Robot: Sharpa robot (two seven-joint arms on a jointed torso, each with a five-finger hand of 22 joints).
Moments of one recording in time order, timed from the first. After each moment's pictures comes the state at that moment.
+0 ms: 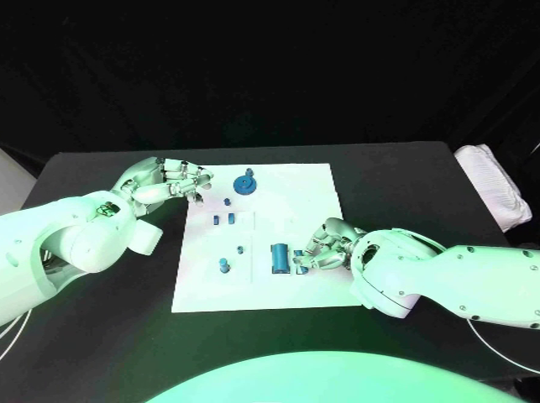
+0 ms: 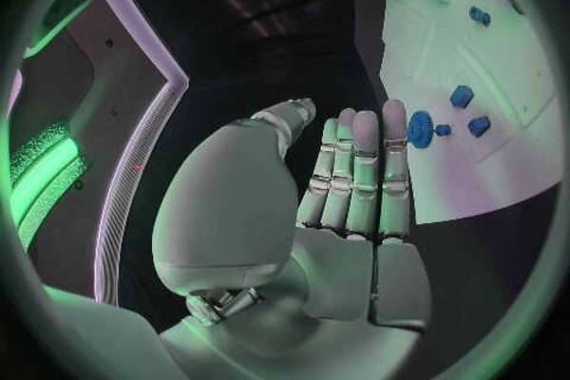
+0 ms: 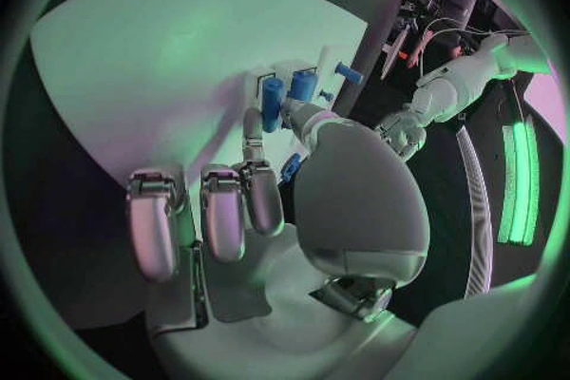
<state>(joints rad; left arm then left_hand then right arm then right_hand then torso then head) 1.14 -0.94 -0.01 1.57 -0.28 -0.16 0.21 1.39 -0.23 0.44 0.19 0.28 0.93 0.16 0.30 0.38 1.00 0.10 0.53 0.23 0.95 0.05 1.18 0.46 0.17 0.86 0.15 0.86 0.60 1.08 -0.92 -0.19 1.86 -1.09 -0.54 -0.64 1.18 -0.24 0.43 0.27 0.25 1.09 0.05 0.39 0.46 1.47 -0.02 1.43 1.31 1.46 -0.08 1.56 1.31 0.01 1.47 0.03 1.56 1.31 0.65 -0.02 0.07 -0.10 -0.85</state>
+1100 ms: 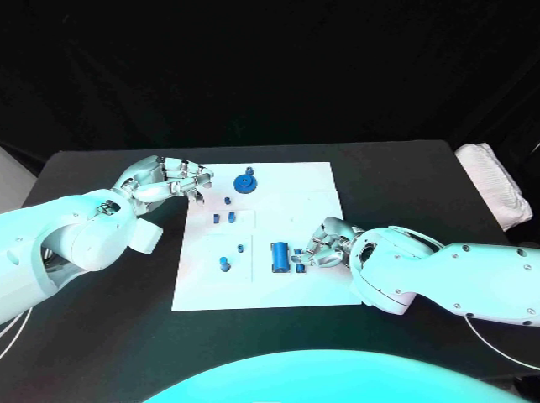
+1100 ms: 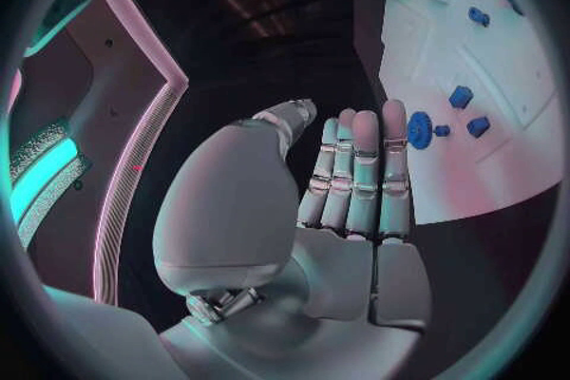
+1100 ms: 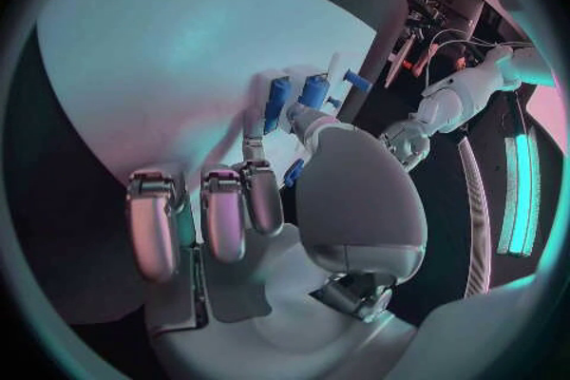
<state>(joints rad) 1.14 -0.94 -0.01 1.57 -0.28 -0.16 0.21 1.40 -0.22 0.43 0.19 0.28 0.93 0.16 0.31 0.39 0.99 0.10 0.54 0.24 0.95 0.05 1.18 0.46 0.17 0.86 0.15 0.85 0.60 1.07 -0.91 -0.19 1.84 -1.13 -0.50 -0.66 1.11 -0.24 0.36 0.29 0.17 1.09 0.06 0.39 0.46 1.47 -0.02 1.43 1.31 1.47 -0.08 1.56 1.31 0.01 1.47 0.03 1.56 1.31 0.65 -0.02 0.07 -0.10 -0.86</state>
